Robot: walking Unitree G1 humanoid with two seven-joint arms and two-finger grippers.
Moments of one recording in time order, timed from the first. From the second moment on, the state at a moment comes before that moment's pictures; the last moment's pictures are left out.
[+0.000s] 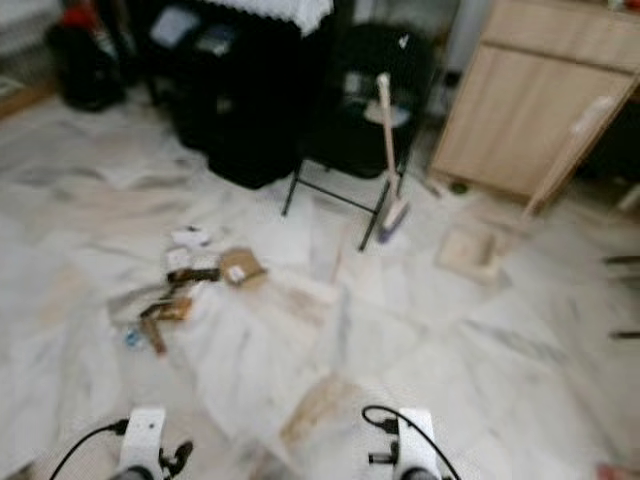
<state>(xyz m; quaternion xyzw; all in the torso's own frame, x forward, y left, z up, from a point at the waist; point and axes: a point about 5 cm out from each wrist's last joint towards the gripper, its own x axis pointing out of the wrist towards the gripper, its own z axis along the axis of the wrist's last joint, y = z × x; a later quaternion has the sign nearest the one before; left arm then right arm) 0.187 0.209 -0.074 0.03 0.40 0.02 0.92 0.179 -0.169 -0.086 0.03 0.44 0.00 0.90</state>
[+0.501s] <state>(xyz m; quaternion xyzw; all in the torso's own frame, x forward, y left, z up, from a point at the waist) 0.195 0.201 -0.072 0.03 0.39 0.02 0.92 0.180 -0.177 -0.085 0.02 0.44 -0.01 0.90</state>
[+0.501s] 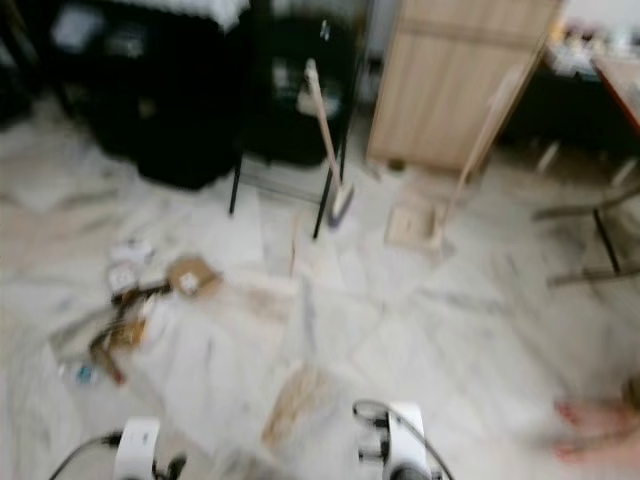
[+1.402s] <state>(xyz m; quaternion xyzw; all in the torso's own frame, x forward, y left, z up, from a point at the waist) 0.189 0.205 -0.075 0.03 0.40 0.02 0.92 0.188 -0.165 -0.082 0.03 0.43 0.00 0.90</state>
